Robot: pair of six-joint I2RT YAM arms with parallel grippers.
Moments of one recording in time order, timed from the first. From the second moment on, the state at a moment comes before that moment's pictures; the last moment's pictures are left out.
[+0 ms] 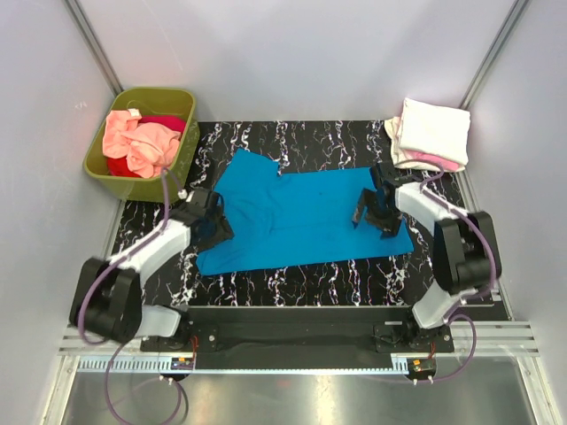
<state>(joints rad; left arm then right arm) -0.31 1.28 0.75 -0.53 -0.13 -0.74 0.24 1.63 1.13 -0.70 0.06 0.59</state>
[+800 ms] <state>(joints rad) -0.36 1.26 0.65 -0.60 -0.07 -0.81 0.20 1.44 0.77 -0.75 -0.05 0.75</state>
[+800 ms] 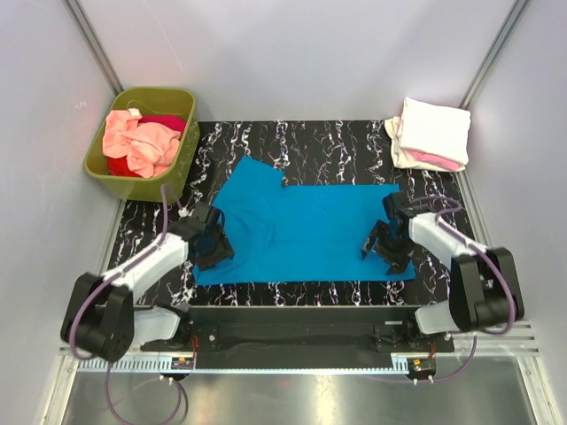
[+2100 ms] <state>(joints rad) -0.15 2.50 2.28 -0.70 0.17 -0.33 0.44 1.11 0.39 -0.01 -0.39 0.78</state>
